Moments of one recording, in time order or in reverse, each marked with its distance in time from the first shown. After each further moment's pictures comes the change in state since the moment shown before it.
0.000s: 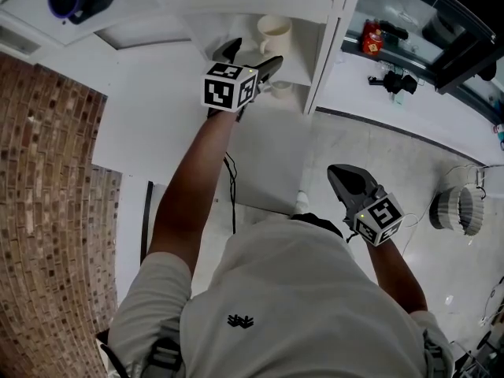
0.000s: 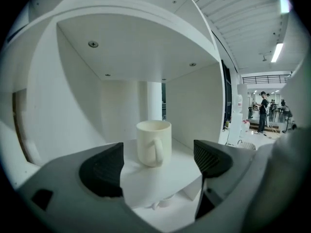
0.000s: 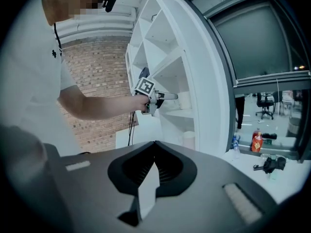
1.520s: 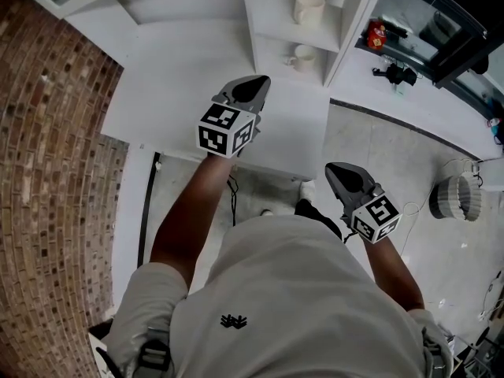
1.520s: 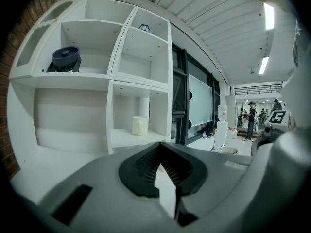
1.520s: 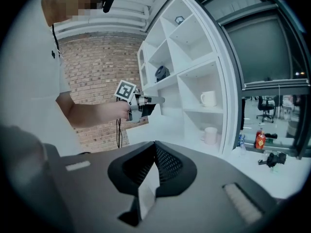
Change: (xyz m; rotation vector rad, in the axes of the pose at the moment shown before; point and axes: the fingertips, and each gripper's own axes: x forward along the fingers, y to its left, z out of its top) left arm -0.230 -0.070 -0.070 -0.033 -0.101 -0.091; right arm -0.007 0.168 -0.032 -0.039 -0.002 -0.007
